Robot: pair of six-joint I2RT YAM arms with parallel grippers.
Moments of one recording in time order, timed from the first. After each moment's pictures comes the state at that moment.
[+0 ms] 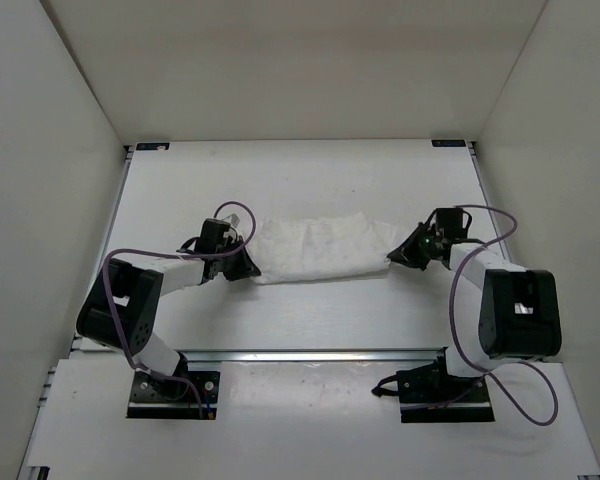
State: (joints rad) left arm -0.32 1.55 0.64 0.01 0.27 -0.61; right arm -0.02 1.50 0.70 -0.14 -0.41 0.72
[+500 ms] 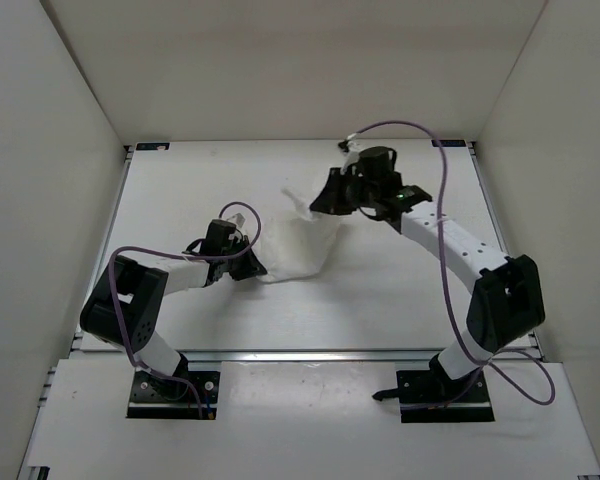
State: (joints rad) left arm -0.37 1.58 0.64 0.10 0.26 -0.65; right arm 0.44 1.57 1.31 -0.26 -0.42 0.45
